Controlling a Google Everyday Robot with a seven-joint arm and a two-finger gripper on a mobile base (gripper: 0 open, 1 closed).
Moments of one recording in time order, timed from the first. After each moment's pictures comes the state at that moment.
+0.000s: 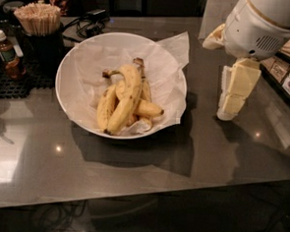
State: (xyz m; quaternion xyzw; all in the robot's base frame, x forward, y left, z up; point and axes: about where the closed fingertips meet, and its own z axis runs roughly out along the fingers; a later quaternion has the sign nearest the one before) arm 0.492 -0.135 0.967 -0.71 0.68 0.03 0.16
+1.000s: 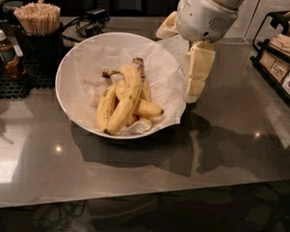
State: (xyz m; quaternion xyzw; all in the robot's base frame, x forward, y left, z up) arm 0.518 -0.052 0.972 -0.79 0.58 0.07 0.16
